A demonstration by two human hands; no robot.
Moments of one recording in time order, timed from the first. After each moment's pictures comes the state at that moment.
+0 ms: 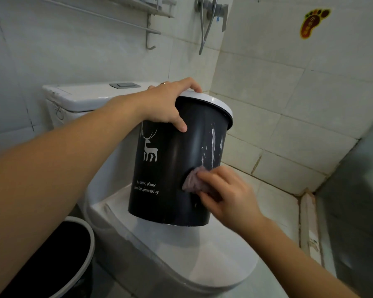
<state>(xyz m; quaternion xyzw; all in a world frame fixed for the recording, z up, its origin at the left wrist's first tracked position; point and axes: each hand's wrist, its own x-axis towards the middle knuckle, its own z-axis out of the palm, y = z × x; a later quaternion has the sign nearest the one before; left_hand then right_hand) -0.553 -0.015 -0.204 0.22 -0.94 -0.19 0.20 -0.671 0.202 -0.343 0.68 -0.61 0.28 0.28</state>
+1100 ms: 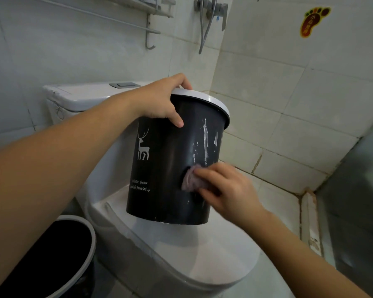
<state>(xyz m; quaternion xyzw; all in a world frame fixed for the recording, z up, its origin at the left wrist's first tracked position) -0.550 -0.028 -0.205 0.20 -0.91 -0.28 0.22 -0.675 0.201 -0.334 0.70 -0.61 0.25 0.26</state>
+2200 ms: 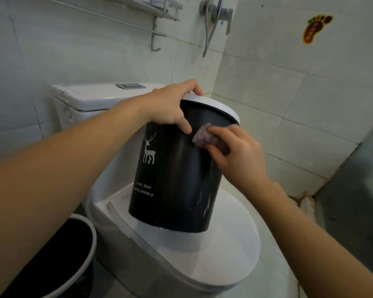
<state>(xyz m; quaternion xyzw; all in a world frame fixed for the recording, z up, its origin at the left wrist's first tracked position) -0.540 -0.003 -0.202 0.21 -0.92 -0.25 0.21 -0.674 0.167 -0.276 0.62 -0.65 0.32 0.31</state>
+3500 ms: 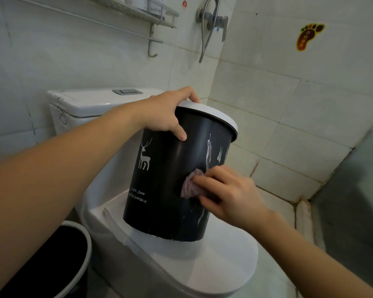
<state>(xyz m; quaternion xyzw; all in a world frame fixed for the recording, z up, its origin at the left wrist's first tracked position) -0.539 -0.009 -0.203 0.19 -0.93 -0.25 0.21 -0.669 0.200 -0.308 0.74 -0.57 0.18 0.31</state>
